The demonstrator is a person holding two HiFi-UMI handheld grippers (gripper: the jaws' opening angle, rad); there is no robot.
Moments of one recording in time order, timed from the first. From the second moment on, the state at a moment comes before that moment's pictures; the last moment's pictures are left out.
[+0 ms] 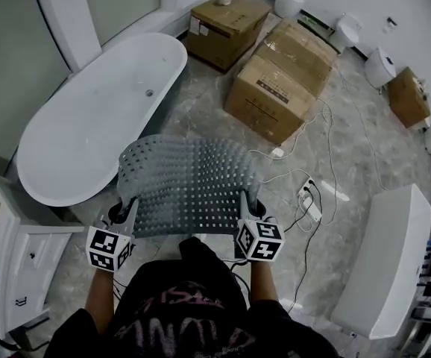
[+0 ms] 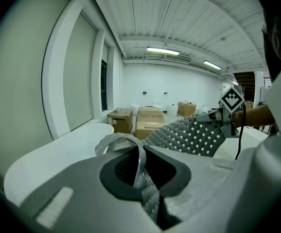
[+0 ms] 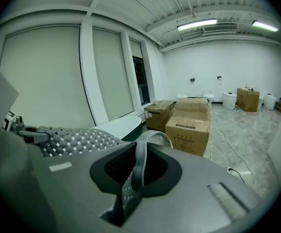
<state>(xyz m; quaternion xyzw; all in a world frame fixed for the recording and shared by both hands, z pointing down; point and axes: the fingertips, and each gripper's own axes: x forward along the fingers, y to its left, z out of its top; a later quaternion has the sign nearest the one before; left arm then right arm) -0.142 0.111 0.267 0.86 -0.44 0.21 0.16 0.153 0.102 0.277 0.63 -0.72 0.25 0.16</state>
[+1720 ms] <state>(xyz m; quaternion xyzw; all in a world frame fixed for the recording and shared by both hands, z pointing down) -0.067 0.040 0.304 0.84 -0.43 0.26 0.18 0.218 0.031 0.321 0.62 -0.71 0.27 0.18</state>
